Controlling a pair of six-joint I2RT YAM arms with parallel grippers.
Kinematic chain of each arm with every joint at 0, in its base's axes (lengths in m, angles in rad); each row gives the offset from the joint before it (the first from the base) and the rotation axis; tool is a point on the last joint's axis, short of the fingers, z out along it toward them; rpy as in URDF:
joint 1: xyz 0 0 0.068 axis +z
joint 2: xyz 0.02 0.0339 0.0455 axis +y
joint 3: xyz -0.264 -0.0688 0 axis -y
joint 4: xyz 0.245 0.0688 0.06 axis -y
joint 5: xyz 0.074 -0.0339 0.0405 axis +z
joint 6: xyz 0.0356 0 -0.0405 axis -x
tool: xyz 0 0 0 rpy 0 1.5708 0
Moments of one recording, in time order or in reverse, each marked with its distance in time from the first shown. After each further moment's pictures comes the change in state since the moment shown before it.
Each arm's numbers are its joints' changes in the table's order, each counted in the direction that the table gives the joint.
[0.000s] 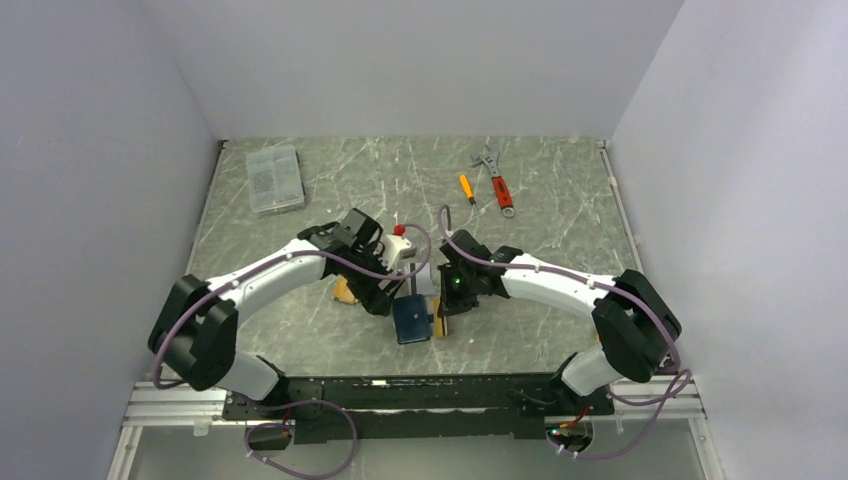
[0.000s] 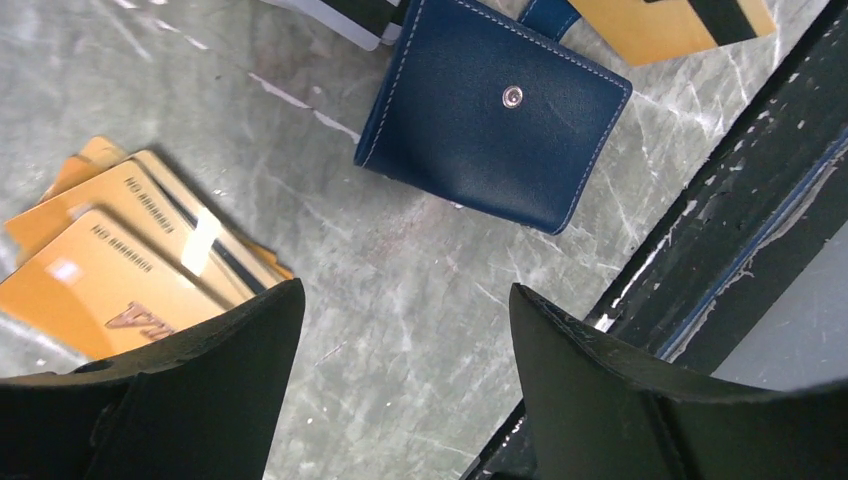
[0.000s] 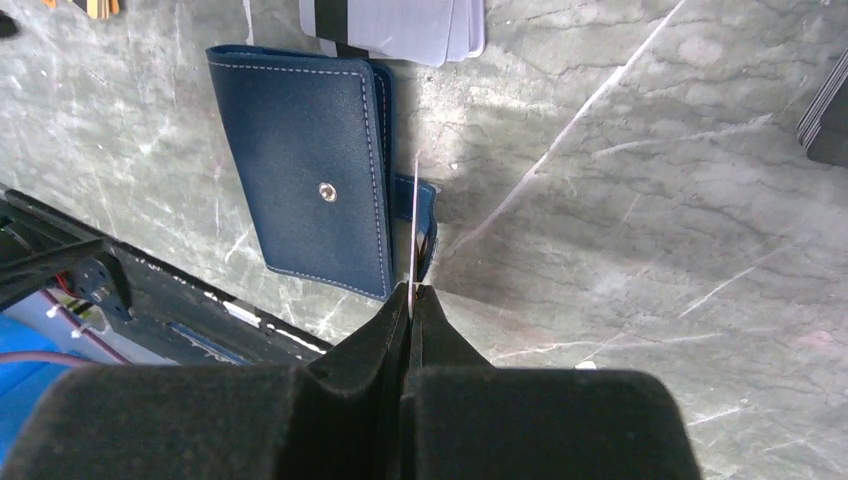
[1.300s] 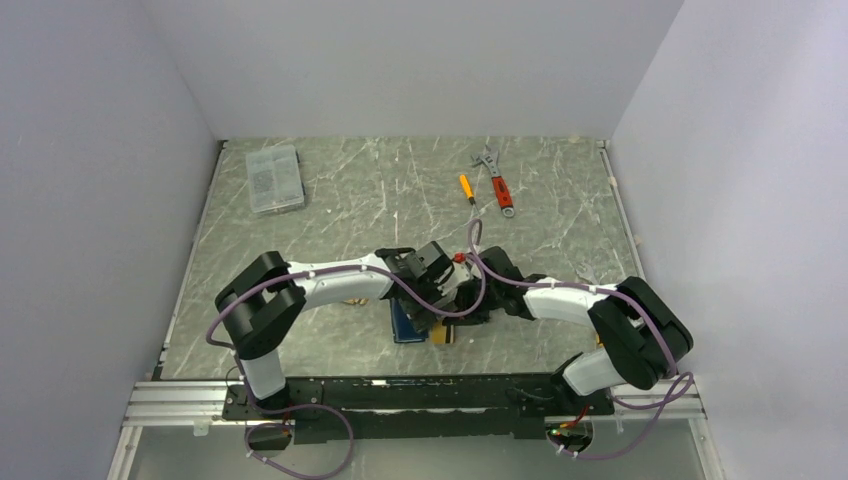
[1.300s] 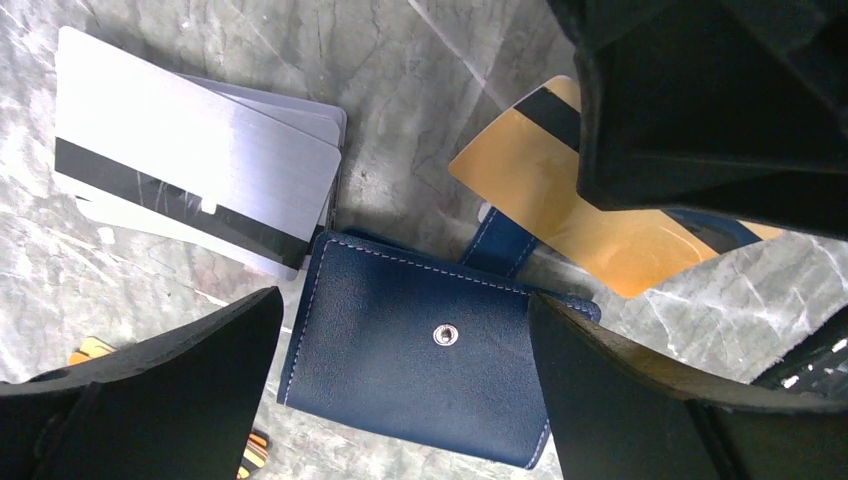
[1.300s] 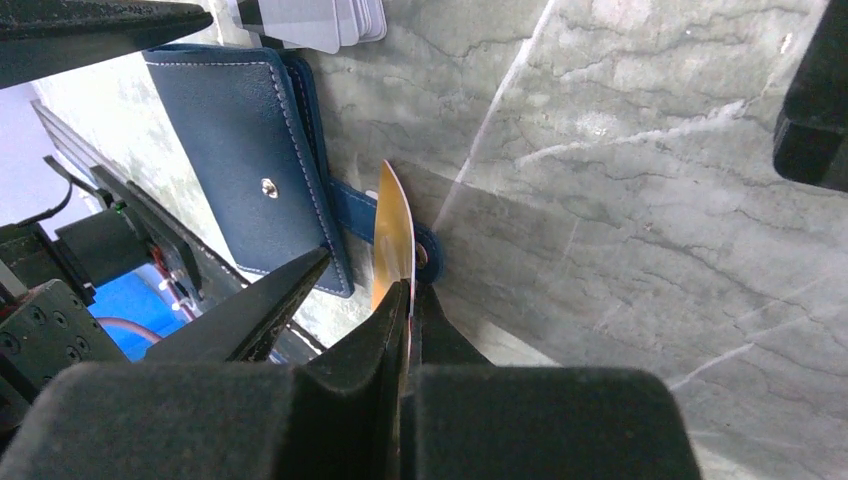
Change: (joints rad) left arm -0.383 0.322 0.154 0.159 0.391 0.104; right arm -0.168 -0.051 -0.360 0.457 0.253 -0.068
